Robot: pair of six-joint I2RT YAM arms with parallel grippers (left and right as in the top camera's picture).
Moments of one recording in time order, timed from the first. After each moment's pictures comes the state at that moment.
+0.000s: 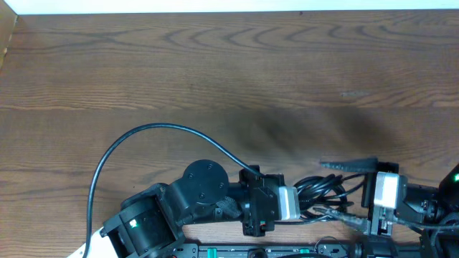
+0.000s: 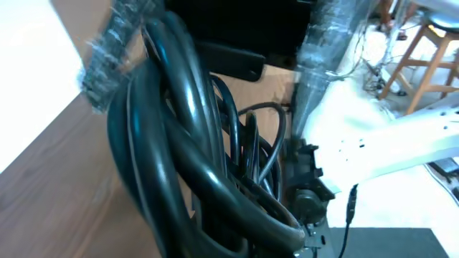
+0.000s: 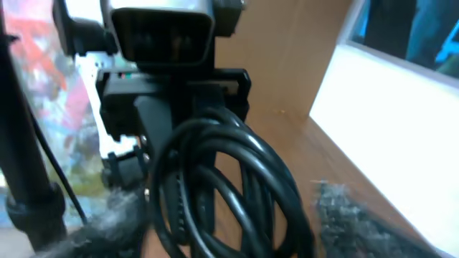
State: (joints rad) left arm -1.05 0.93 1.09 -0.45 0.45 0.21; right arm -0.05 0.63 1.04 -0.74 -1.43 -0.50
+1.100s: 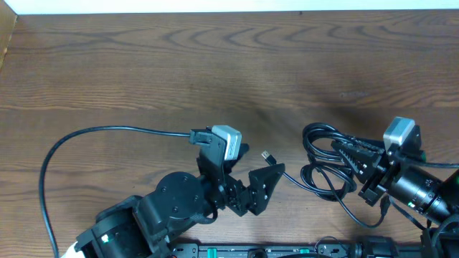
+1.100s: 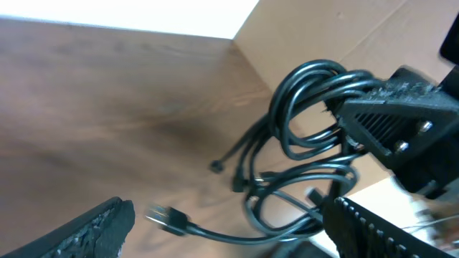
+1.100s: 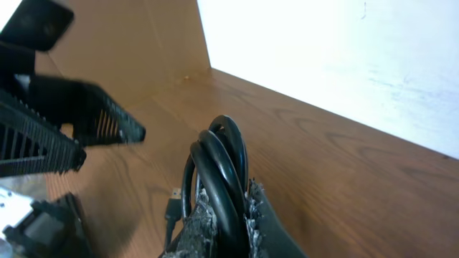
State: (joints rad) left arm -1.05 0.82 1.09 -0.56 -0.07 -0.69; right arm -0.05 0.63 1.05 -0.67 -0.93 -0.02
